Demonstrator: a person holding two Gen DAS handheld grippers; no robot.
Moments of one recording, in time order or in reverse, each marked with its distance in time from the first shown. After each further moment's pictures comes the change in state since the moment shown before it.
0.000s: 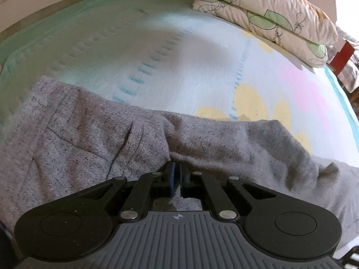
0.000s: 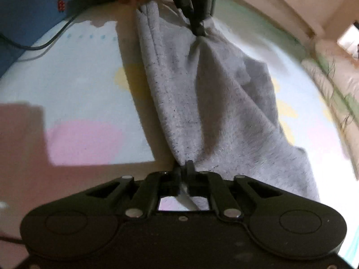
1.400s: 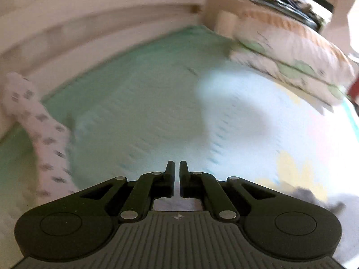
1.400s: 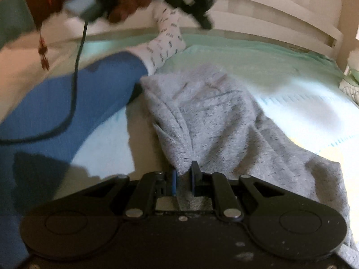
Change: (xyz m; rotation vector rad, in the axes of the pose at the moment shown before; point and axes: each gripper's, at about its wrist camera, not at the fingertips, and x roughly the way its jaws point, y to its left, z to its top) left arm -0.107 0.053 0.079 0.019 -0.122 0.120; right arm 0.081 0.018 0.150 0.170 -0.220 0.209
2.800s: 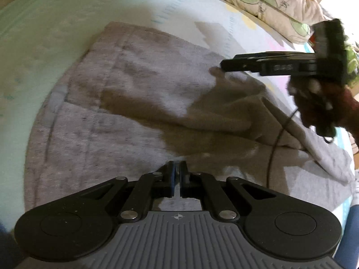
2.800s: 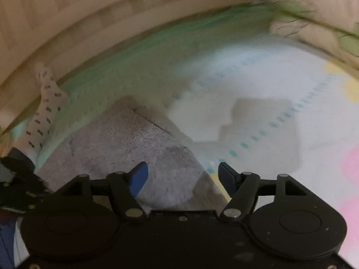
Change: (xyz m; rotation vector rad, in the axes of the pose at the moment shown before) left arm 0.108 -0.036 -0.050 0.043 0.330 -0.285; right arm 0.058 -0.291 0.057 0.431 0.054 0.024
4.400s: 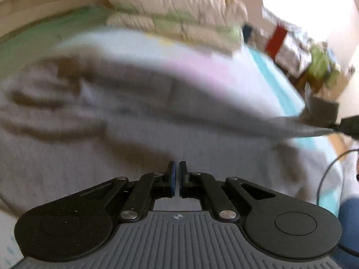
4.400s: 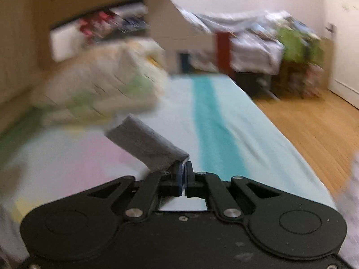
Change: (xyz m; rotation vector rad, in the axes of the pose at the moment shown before) left arm 0.021 -0.220 -0.135 0.149 -0.279 0.007; right arm -0.377 -0.062 -0.291 0.680 -0.332 -0.984
